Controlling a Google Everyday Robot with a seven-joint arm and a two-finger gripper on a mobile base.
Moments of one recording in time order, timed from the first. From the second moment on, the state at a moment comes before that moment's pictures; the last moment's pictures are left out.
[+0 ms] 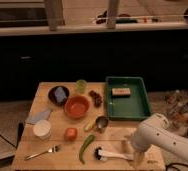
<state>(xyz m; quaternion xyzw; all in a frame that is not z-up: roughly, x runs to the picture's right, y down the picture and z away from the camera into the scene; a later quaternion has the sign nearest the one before) 0.205 0.323 0.729 -0.33 -0.11 -0.06 0.93</state>
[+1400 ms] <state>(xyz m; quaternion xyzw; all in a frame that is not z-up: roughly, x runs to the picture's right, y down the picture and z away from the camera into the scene) 0.148 0.348 0.727 -0.33 -0.18 -0.11 0.92</state>
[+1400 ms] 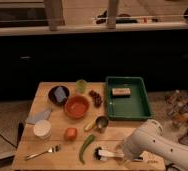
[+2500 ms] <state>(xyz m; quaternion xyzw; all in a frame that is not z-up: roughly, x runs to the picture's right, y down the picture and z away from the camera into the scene) 0.149 0.358 0.743 -0.34 -0.18 -0.12 0.92</state>
